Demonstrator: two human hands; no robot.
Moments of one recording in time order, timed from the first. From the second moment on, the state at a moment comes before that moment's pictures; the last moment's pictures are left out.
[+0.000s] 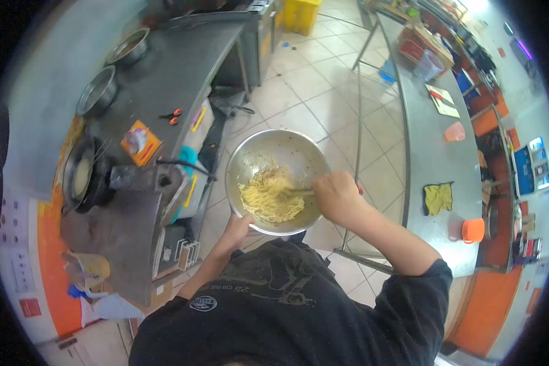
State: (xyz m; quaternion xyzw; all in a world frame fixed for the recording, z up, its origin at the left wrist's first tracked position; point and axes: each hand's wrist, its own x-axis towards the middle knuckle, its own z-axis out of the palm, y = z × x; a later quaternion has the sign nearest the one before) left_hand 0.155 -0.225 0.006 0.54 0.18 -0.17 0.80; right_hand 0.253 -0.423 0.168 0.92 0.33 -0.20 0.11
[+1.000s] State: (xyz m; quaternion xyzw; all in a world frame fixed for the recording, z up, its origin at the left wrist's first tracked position) left_hand 0.621 -0.324 0.003 0.57 0.13 -0.27 0.76; right_hand 0.649 -0.585 0.203 0.97 0.19 -0.15 0.02
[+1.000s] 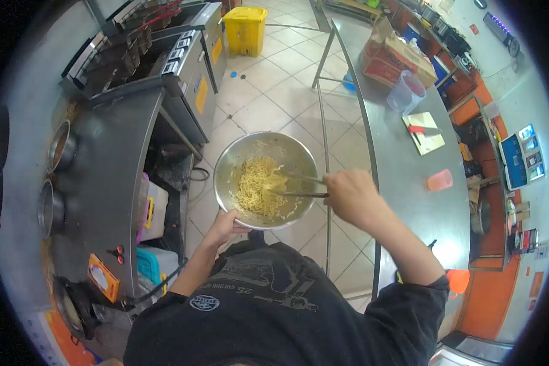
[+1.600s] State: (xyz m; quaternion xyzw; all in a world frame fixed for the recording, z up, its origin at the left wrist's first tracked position) left_hand 0.911 -0.379 -0.006 0.57 0.12 -0.25 0.78; right_hand 0.919 -0.627 0.194 0.98 0.15 -0.11 -0.02
